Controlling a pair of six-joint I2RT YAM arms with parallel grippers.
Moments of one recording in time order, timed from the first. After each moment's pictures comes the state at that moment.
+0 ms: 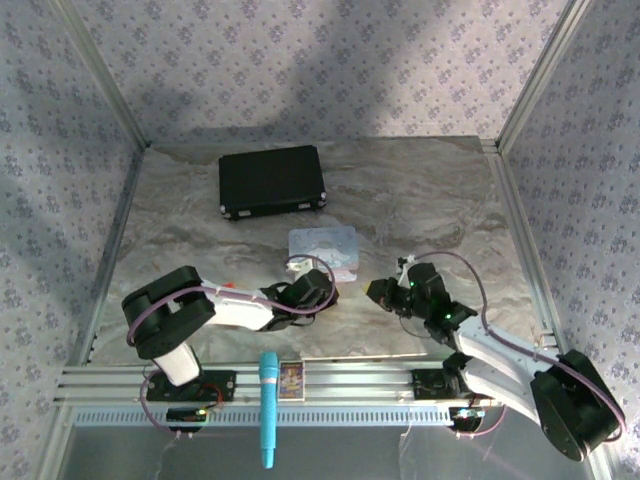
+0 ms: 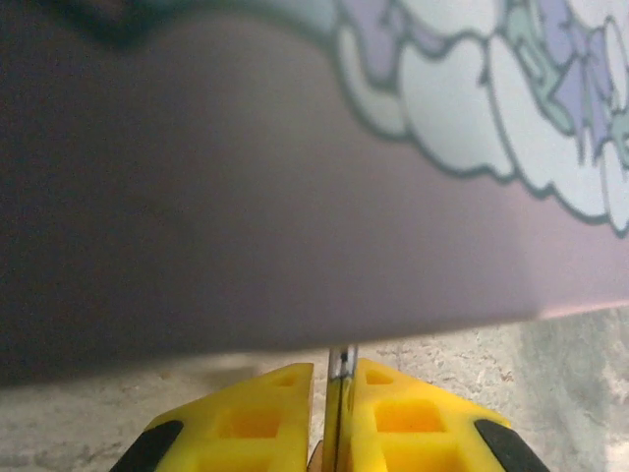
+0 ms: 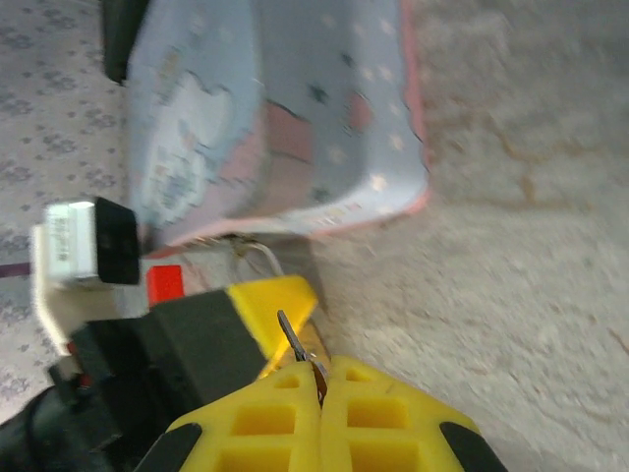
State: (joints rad) left arm -1.08 1.66 0.64 0.28 -0.22 -1.31; right arm 0.58 0.95 0.21 0.17 -0.31 1.06
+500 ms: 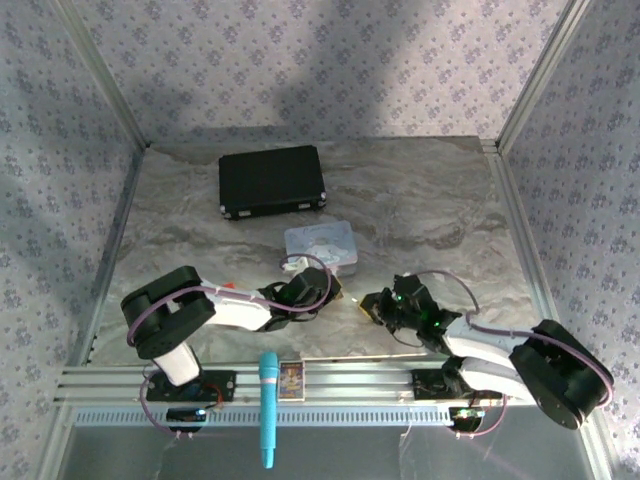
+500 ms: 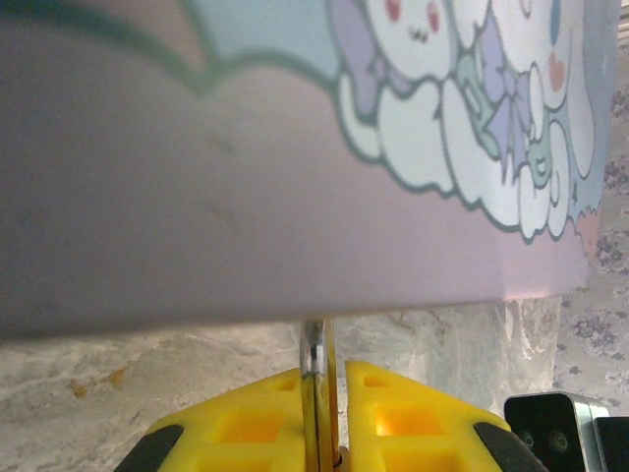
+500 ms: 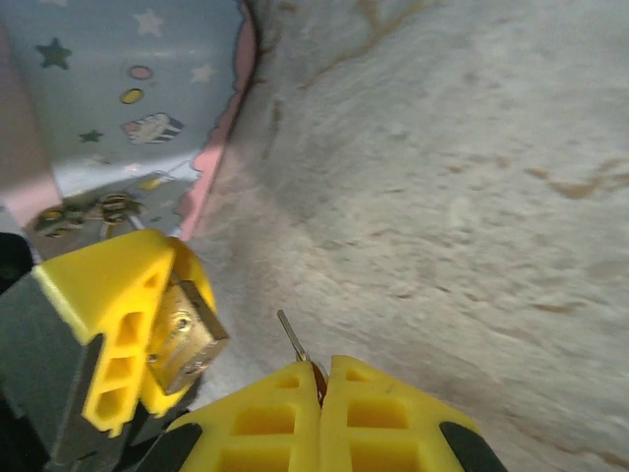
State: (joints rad) left arm -1.06 1.66 0.62 0.41 -0.21 -1.47; right arm 0.70 1.12 0.13 0.39 -0.24 1.41
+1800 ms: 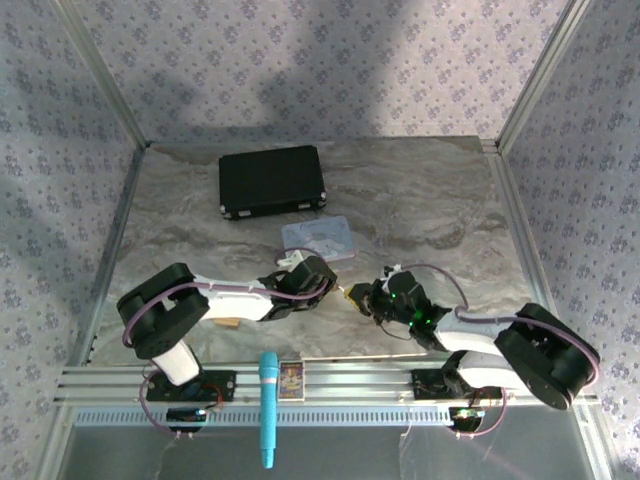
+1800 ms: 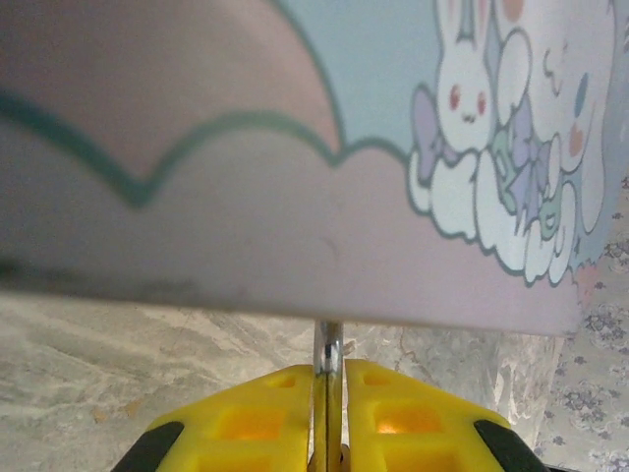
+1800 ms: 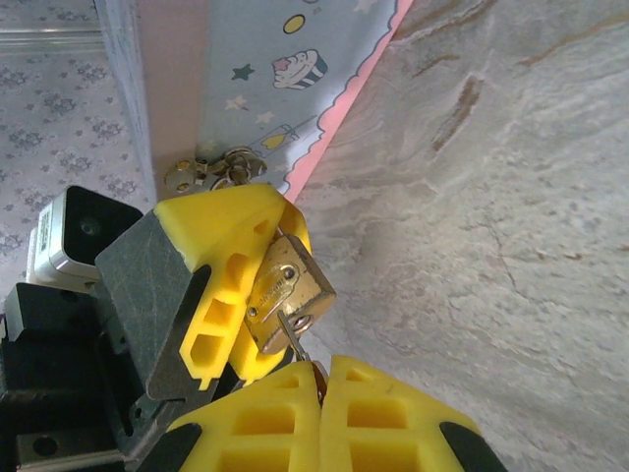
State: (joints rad) left arm -1.02 1.64 0.71 0.21 -0.23 -1.60; right arm 0.75 1.24 0.18 0.61 -0.23 1.49
